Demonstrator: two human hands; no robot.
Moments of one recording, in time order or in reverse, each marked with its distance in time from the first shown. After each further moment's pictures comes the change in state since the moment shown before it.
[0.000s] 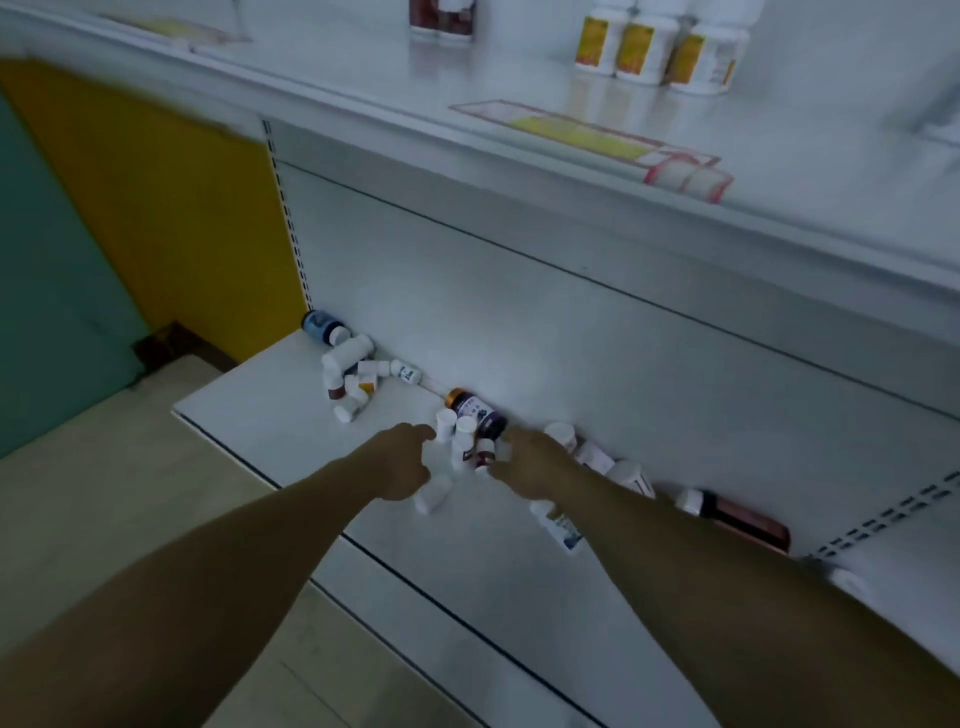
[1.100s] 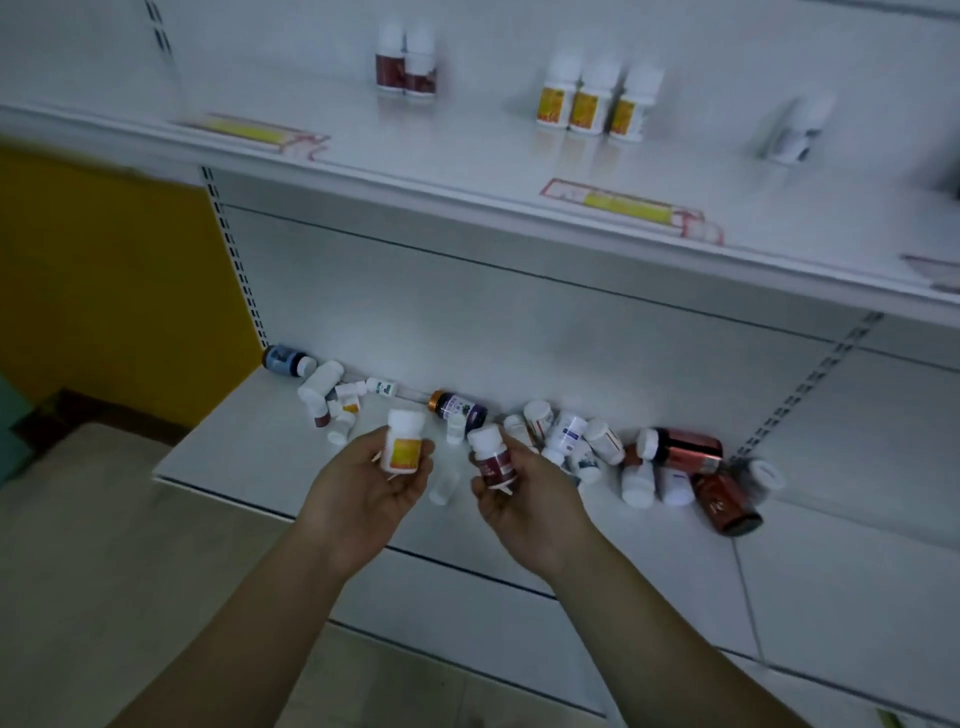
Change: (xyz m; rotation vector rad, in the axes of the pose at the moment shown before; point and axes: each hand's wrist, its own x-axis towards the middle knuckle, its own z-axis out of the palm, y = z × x) left_hand -0.142 -0.018 -0.065 -1.949 -0.162 -0.066; right_hand -0.134 -0.134 -0.005 2.173 0.256 0.379
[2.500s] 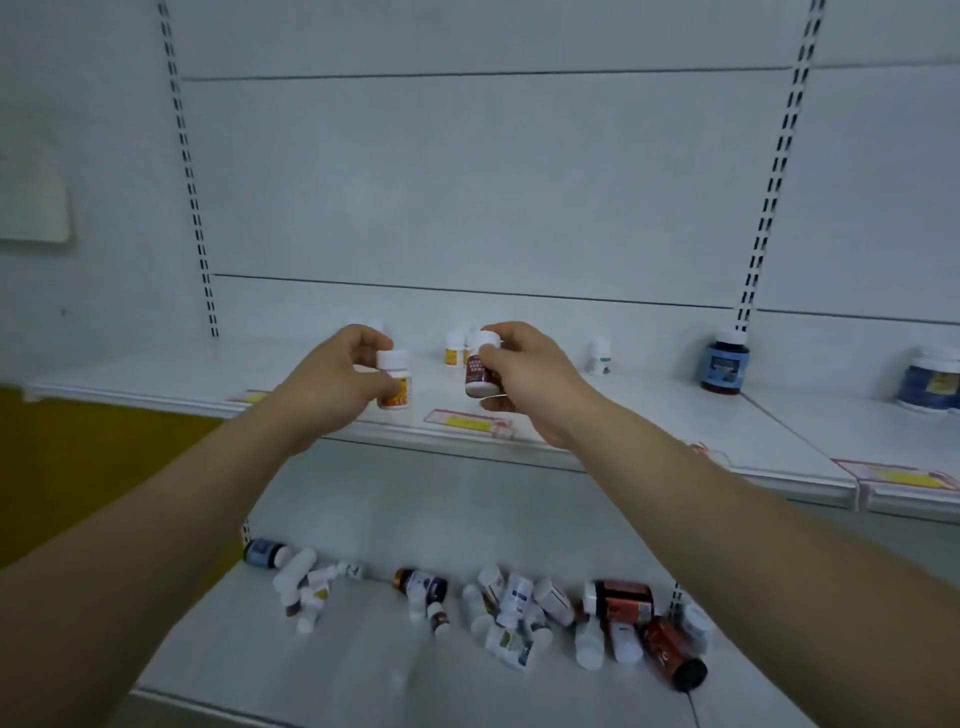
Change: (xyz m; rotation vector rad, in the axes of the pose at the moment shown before) left_hand -0.131 0.126 0.201 1.240 -0.077 0.897; right_hand -0.190 -0.193 0.122 -0.881 -0.155 -0.857
